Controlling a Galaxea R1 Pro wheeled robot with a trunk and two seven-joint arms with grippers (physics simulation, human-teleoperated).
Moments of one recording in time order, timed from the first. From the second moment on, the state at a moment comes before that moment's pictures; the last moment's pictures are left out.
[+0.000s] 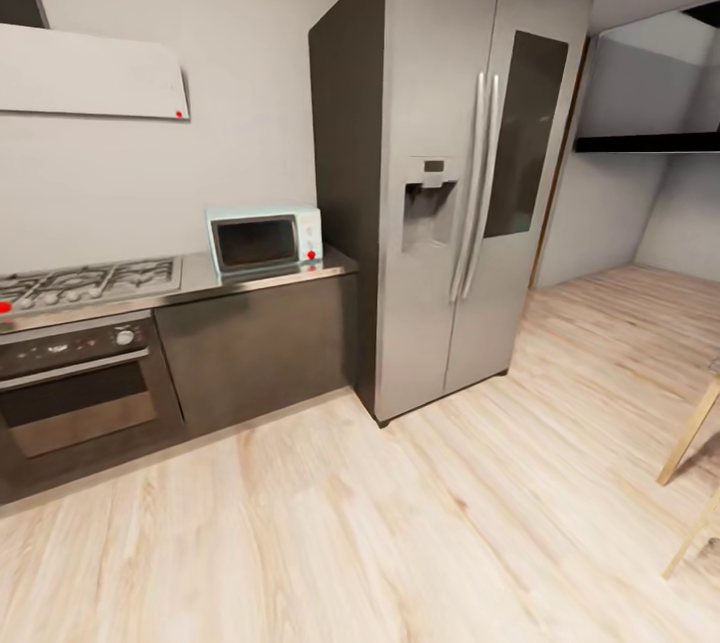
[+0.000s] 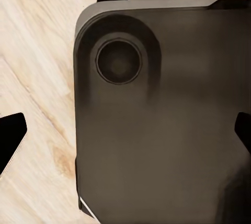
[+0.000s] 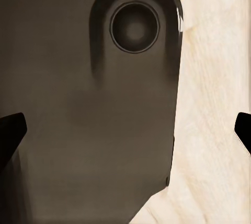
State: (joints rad) left arm 0.00 0.00 0.00 -0.05 0.03 -0.05 0.01; right arm 0.00 0.00 0.00 0.00 0.01 -0.04 0.00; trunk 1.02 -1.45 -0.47
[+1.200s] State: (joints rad) left arm 0.00 0.00 0.00 -0.05 0.03 -0.05 0.01; right arm 0.00 0.00 0.00 0.00 0.01 -0.04 0.00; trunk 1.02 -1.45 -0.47
